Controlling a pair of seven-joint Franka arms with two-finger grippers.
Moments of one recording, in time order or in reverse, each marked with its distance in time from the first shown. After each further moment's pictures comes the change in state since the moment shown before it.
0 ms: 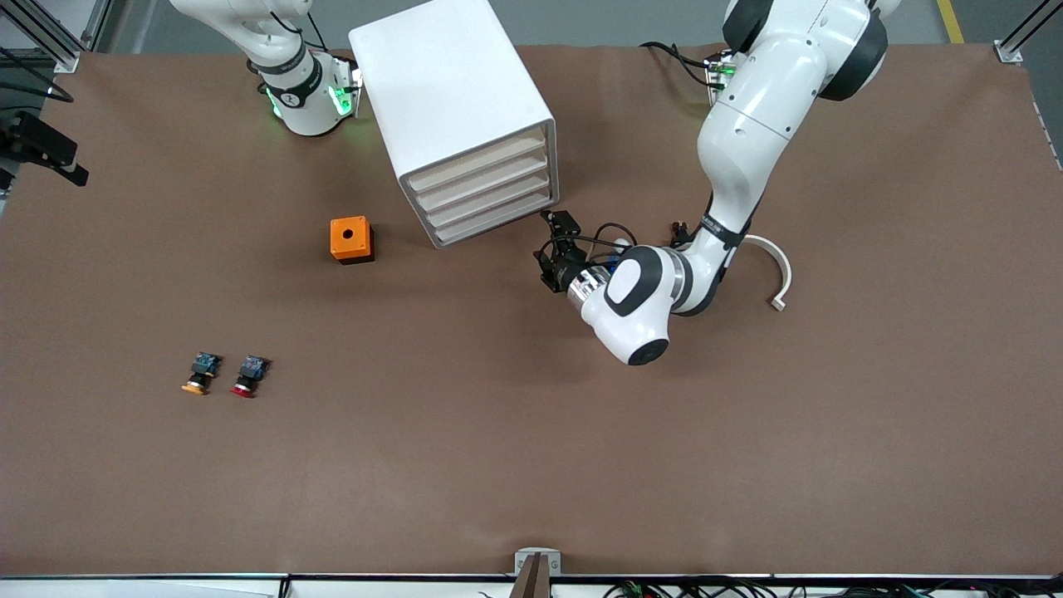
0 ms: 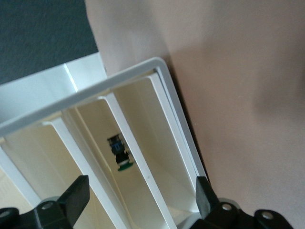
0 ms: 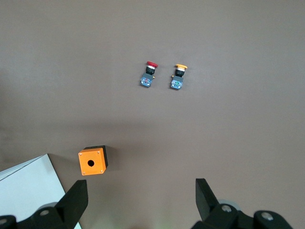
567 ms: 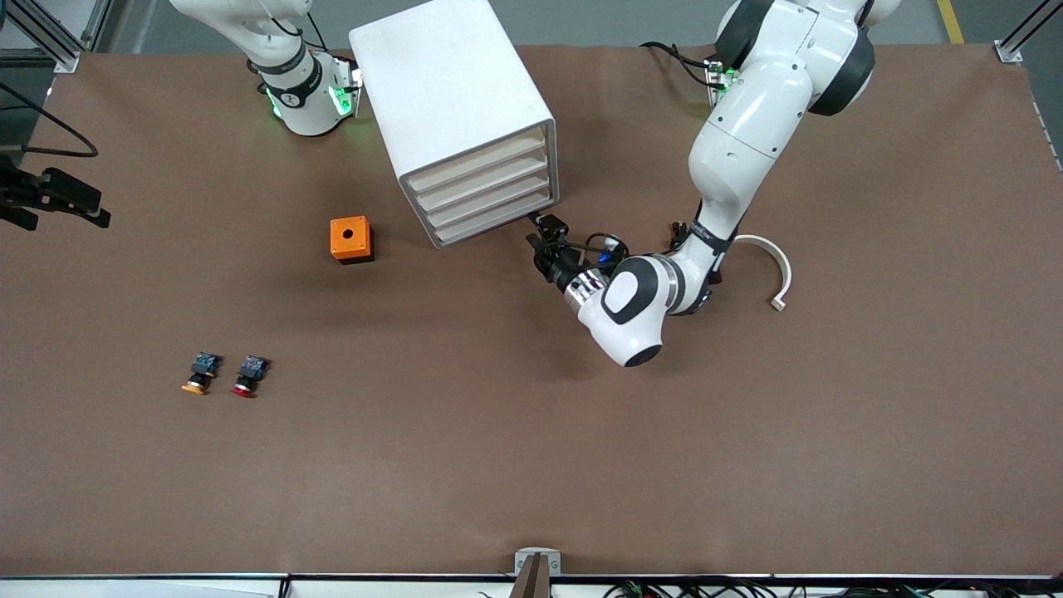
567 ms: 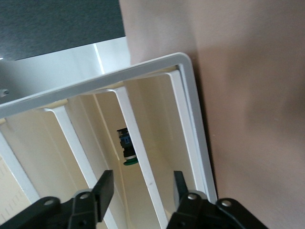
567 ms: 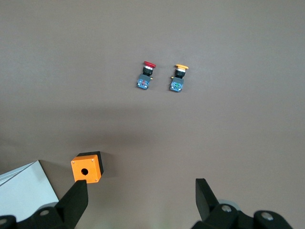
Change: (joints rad) left arm -0.010 0.067 -0.001 0.009 -0.085 -0.063 -0.090; right arm -0.003 0.108 -0.001 0.009 -0.002 0.048 0.000
